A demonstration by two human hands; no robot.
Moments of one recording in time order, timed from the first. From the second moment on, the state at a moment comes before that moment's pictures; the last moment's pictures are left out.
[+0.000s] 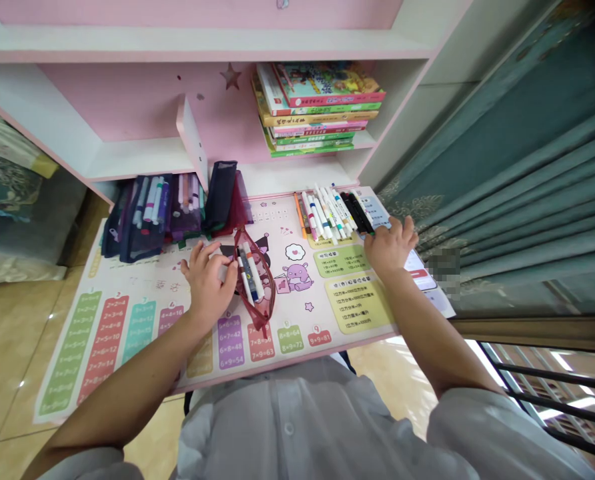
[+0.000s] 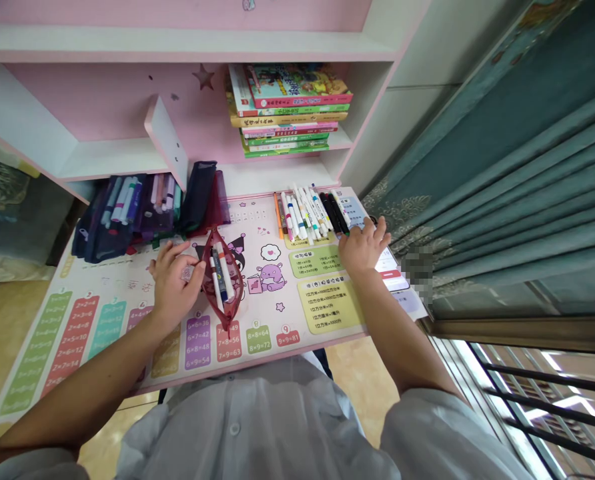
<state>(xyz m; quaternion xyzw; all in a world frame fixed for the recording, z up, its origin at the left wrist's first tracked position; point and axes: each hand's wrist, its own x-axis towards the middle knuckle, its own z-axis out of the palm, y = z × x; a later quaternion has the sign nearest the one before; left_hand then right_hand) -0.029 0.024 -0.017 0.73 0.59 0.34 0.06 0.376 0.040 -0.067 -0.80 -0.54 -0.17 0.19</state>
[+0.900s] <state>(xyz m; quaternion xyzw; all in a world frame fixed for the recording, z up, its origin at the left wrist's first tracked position) -0.028 0.023 -0.018 0.72 0.59 0.35 0.06 0.241 -0.019 0.017 -0.64 -0.68 -0.11 0.33</state>
